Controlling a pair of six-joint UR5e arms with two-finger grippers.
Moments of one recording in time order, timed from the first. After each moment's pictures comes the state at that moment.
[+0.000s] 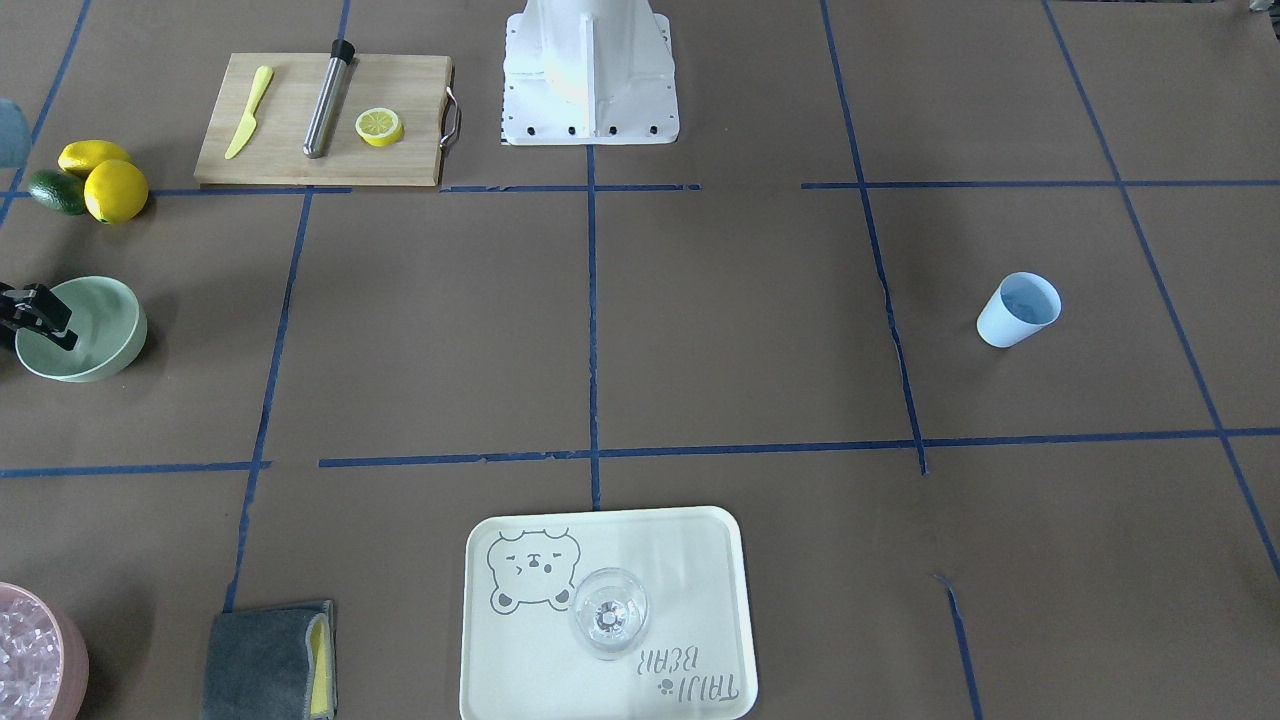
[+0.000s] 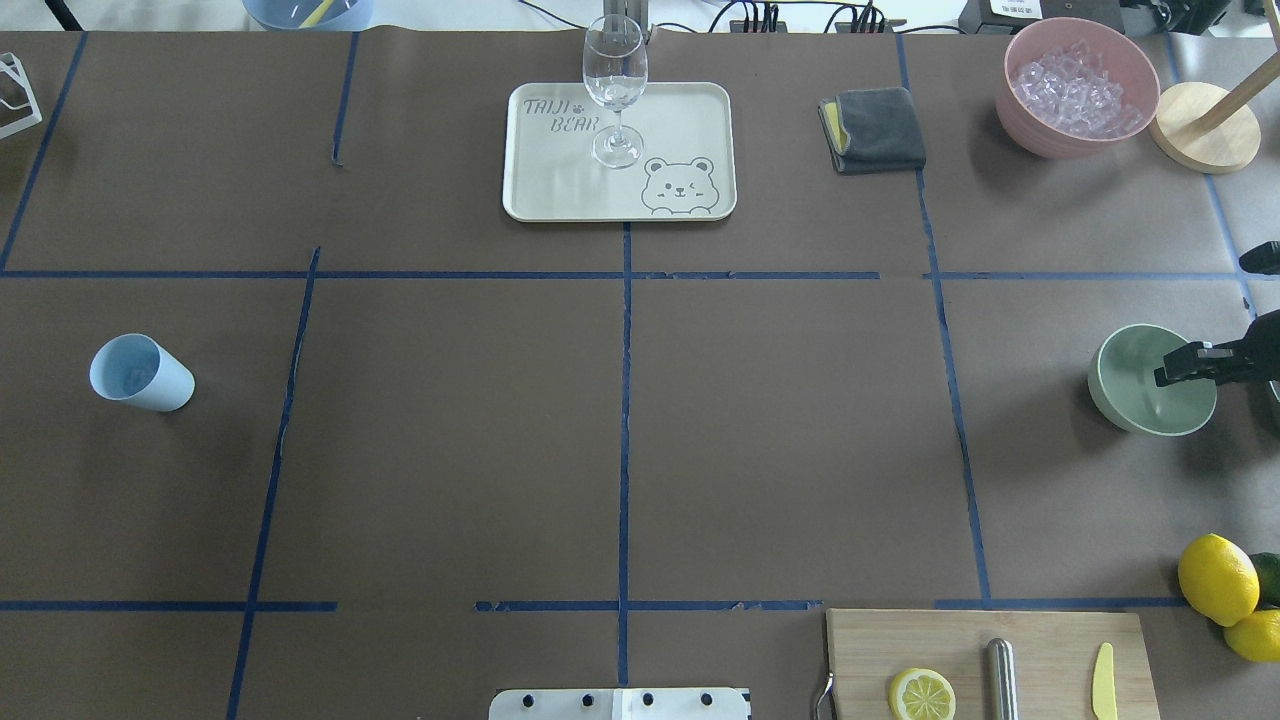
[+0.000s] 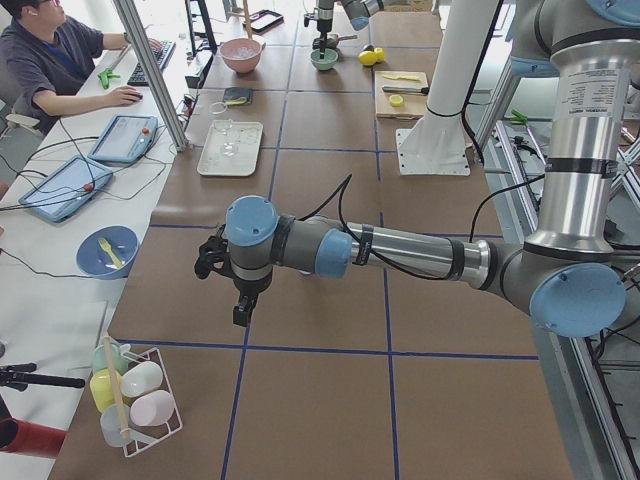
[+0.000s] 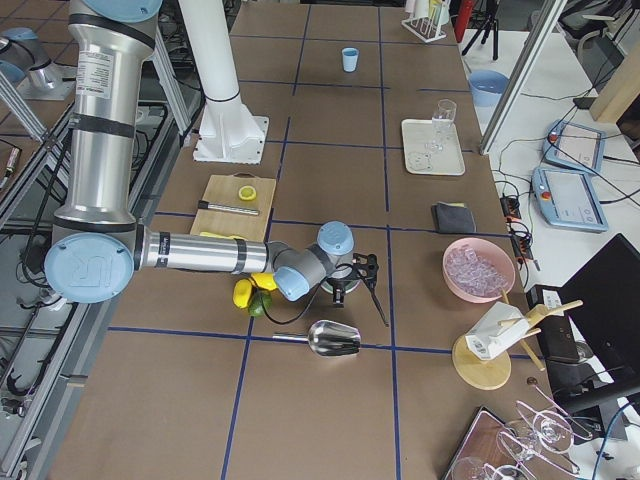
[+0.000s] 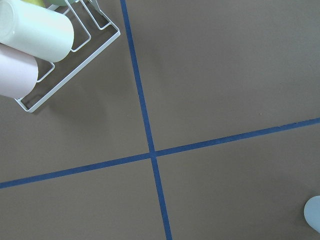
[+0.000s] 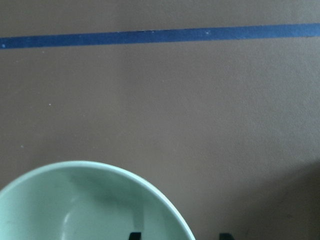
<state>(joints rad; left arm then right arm) -1.59 -1.61 -1.68 -1.65 -2.38 0.06 1.06 -1.71 1.54 -0.82 2.22 0.77</state>
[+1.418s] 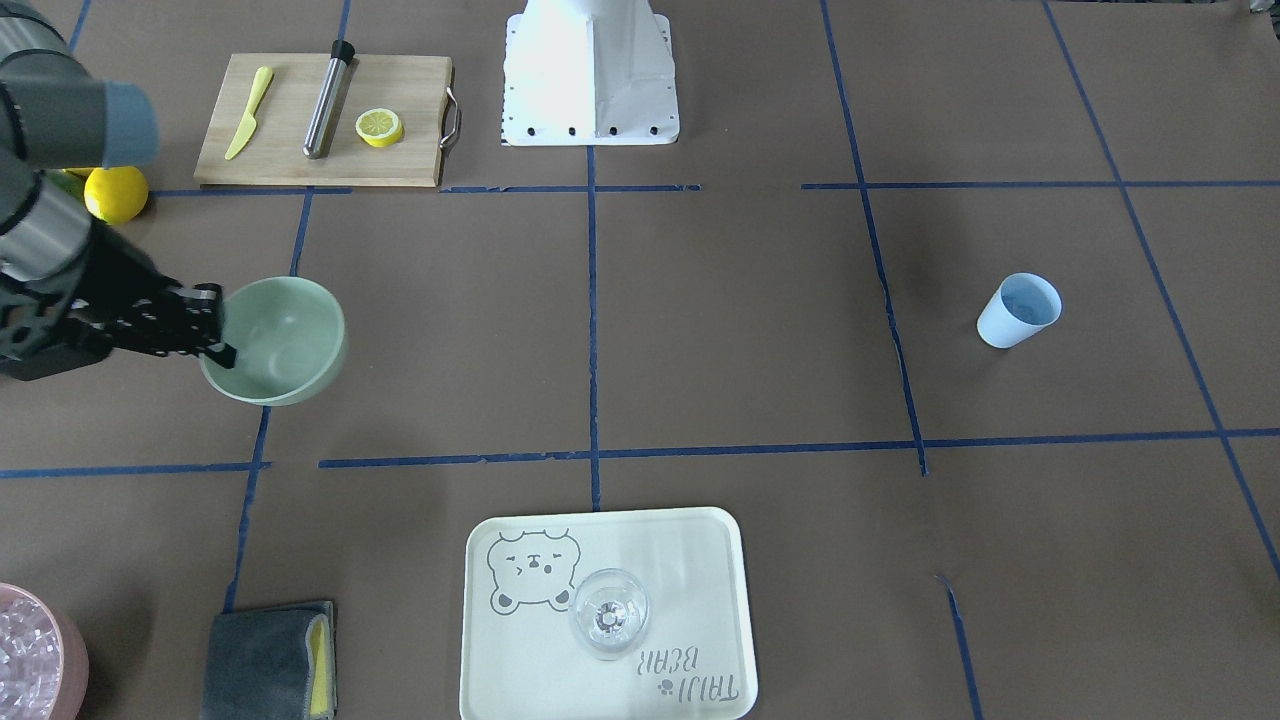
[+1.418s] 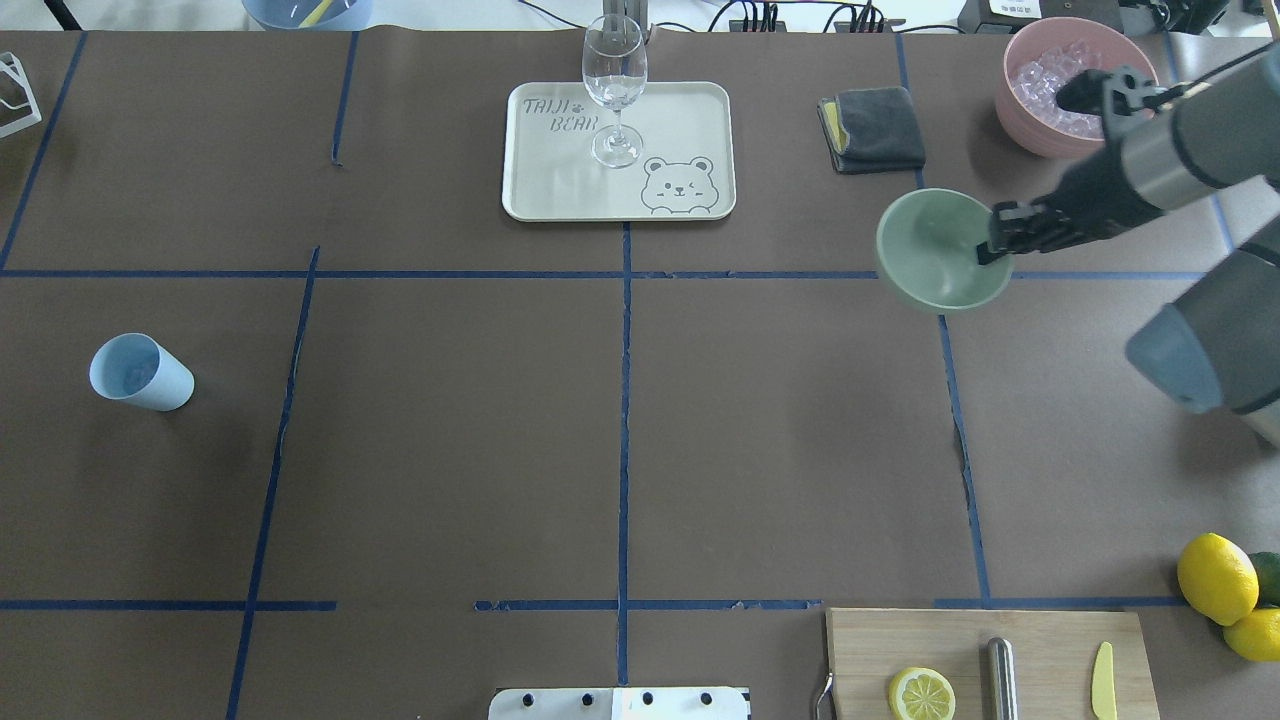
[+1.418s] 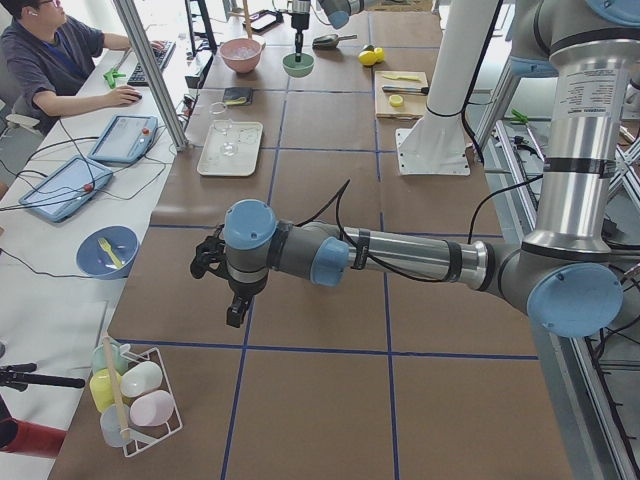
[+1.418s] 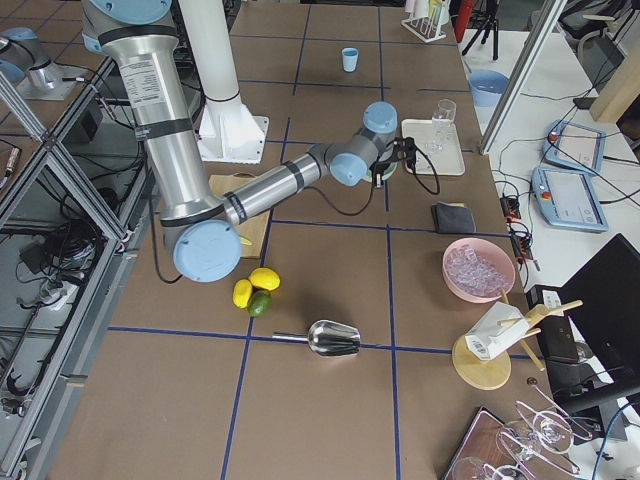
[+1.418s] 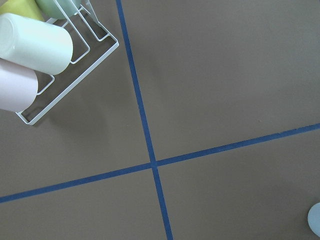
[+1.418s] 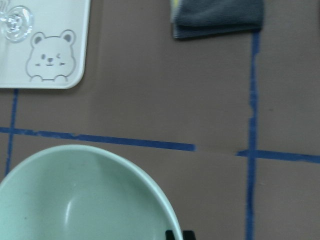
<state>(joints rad) -1.59 -1.62 -1.63 -1.75 -2.38 0.05 0.93 -1.21 1.76 -1.26 2.26 0.98</state>
